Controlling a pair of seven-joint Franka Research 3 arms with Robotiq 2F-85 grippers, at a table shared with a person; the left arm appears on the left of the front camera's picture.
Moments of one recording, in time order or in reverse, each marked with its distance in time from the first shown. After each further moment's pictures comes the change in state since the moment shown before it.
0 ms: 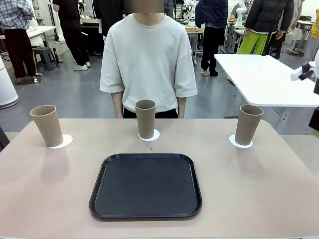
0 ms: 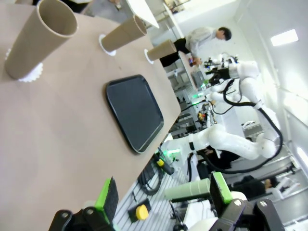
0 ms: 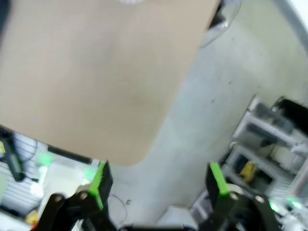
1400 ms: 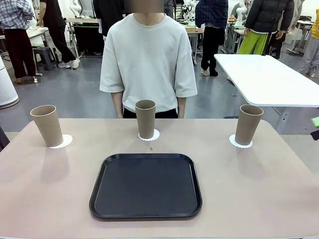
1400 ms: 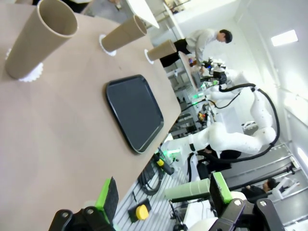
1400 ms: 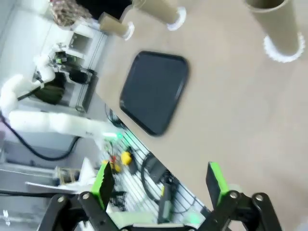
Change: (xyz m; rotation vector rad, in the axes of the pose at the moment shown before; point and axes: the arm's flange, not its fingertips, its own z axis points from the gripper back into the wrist) left arm 0.000 0.000 0.000 0.000 -0.001 0.001; right arm -0.072 -0.087 -0.090 1.151 -0.553 -0.224
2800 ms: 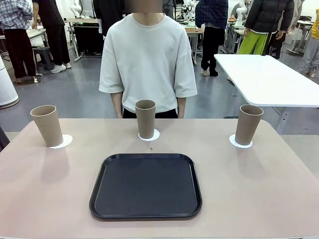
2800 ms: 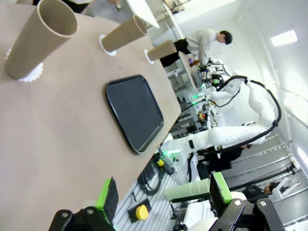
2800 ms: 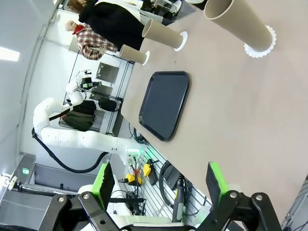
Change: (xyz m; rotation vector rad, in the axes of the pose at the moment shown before) left arm 0.000 0.000 0.000 0.000 0.000 0.000; right arm -0.034 -0.061 0.076 0.121 -0.117 -0.102
